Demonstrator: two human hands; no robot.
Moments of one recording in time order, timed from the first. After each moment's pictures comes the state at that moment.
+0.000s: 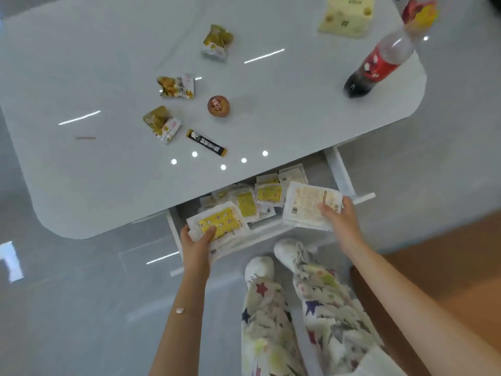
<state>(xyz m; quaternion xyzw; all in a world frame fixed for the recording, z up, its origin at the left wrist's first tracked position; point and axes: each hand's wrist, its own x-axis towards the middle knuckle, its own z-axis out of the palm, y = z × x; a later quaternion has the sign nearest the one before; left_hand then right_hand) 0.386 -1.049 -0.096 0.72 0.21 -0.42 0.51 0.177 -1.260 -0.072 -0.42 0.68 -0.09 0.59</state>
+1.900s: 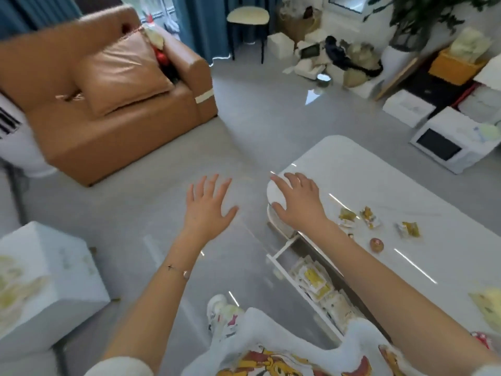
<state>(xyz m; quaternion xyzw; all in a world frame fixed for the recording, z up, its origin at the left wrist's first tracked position) 0.309 -0.774 0.310 1.00 0.05 0.00 0.06 0.376 -0.997 0.331 -0.97 -0.23 0.05 0.10</state>
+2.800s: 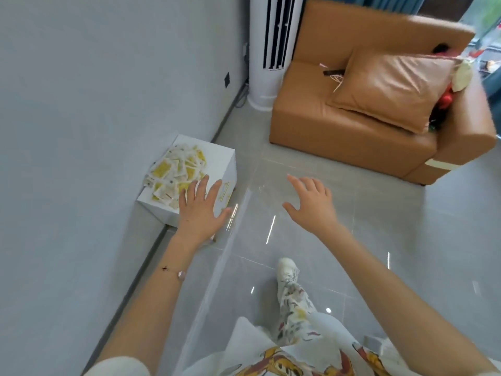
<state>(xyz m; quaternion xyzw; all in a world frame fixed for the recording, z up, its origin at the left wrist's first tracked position) 0.071 -0.347 0.284 0.82 0.56 0.04 0.10 0.331 -0.417 0.311 -0.77 -0.63 0.10 0.08</state>
